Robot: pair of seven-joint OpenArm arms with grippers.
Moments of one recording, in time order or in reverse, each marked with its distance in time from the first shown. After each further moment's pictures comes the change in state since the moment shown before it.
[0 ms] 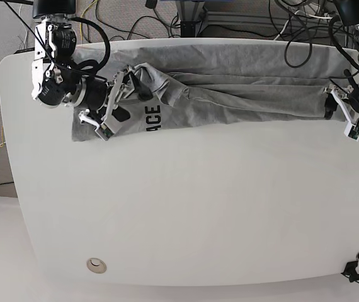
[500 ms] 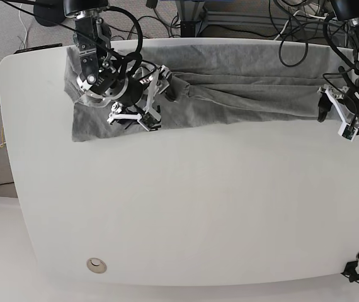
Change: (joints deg) left arm 1.8 1.9 0.2 5.8 0.0 -0.2 -0.3; right arm -1.7 -10.1 -10.5 -6.2 -38.9 0.5 22.4
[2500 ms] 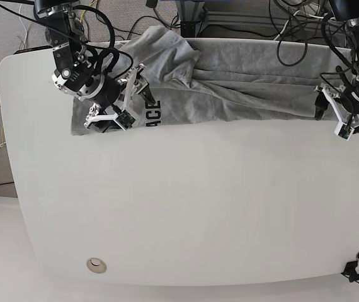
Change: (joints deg) left arm -0.2 0.2 1.5 -0.4 0.0 0.1 0.3; right arm -1.9 12.6 -1.2 8.7 7.5 -4.7 1.7
